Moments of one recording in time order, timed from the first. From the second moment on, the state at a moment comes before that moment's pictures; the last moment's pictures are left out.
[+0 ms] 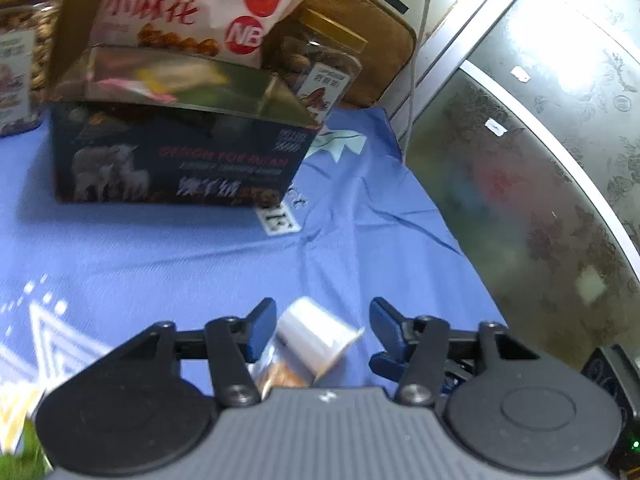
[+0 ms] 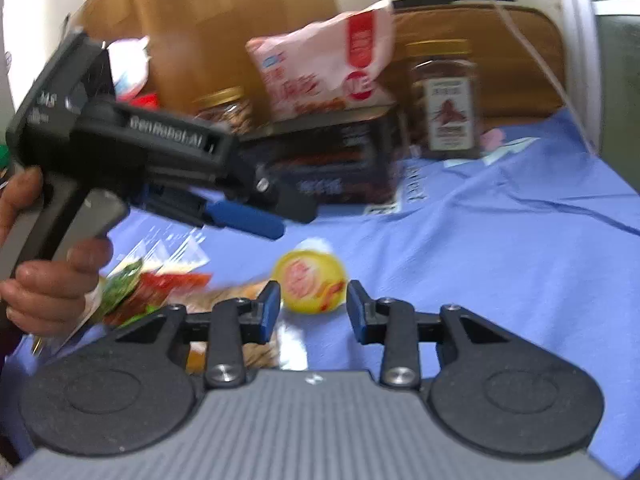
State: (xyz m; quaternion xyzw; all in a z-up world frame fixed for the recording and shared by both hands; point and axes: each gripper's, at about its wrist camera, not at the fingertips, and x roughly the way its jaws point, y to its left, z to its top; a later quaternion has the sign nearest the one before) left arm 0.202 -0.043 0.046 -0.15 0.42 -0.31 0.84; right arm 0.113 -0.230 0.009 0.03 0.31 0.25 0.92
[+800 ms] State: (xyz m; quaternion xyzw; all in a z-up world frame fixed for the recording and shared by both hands) left arm 0.070 0.056 0.029 -0.20 0.41 -0.30 0.84; right arm 0.067 -0.195 0.008 0.02 0.30 0.37 0.88
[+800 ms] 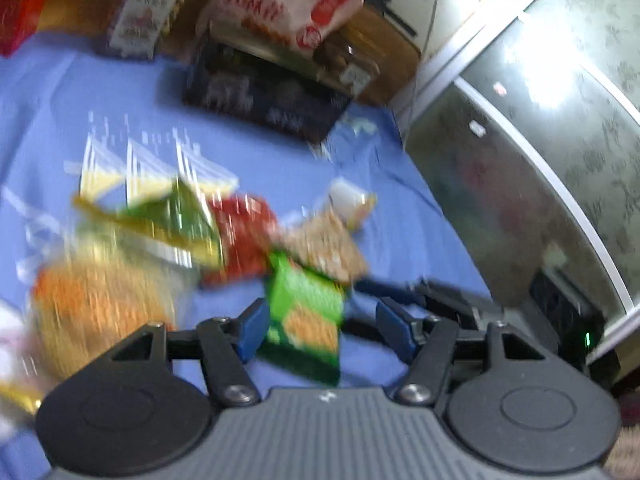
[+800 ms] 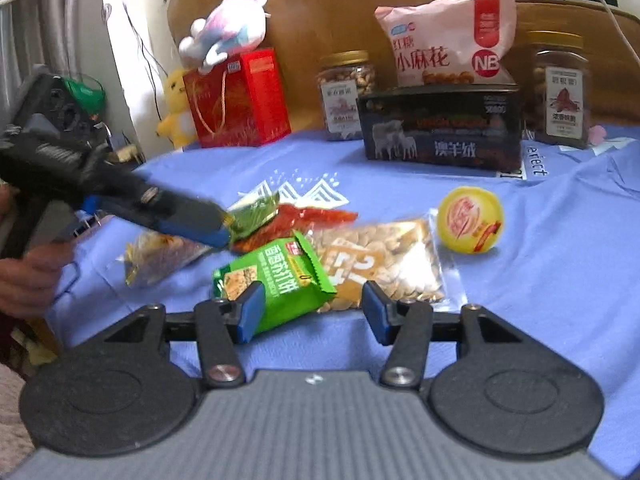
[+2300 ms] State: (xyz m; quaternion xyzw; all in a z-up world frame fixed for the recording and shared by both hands) left arm 0.090 0.052 0.020 -0.25 0.41 -0.30 0.82; right arm 0.044 -0.169 0.015 -0.10 0.28 0.43 0.85
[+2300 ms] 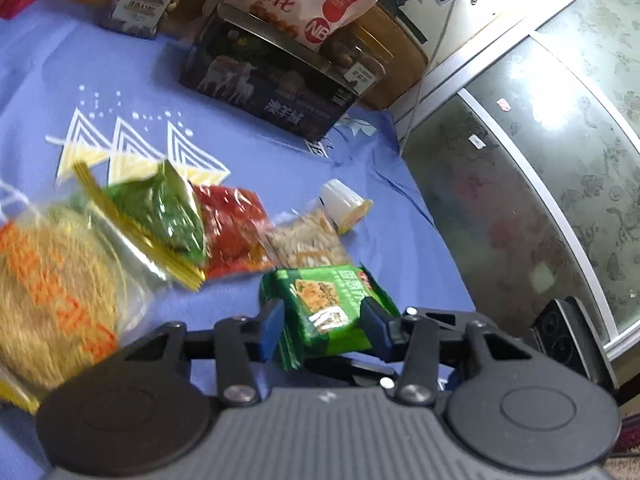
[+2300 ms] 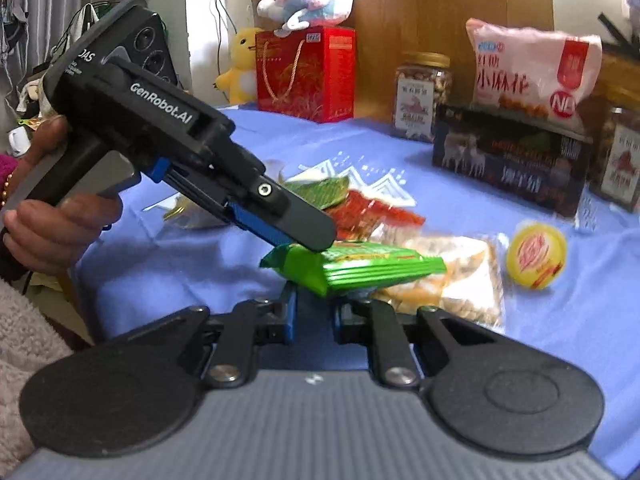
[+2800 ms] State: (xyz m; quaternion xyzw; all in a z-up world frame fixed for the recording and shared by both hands) left arm 0.098 0.043 0.011 -0.23 0.44 -0.32 0.81; right arm 0.044 -0.201 0.013 -0.13 0.28 0.37 0.87
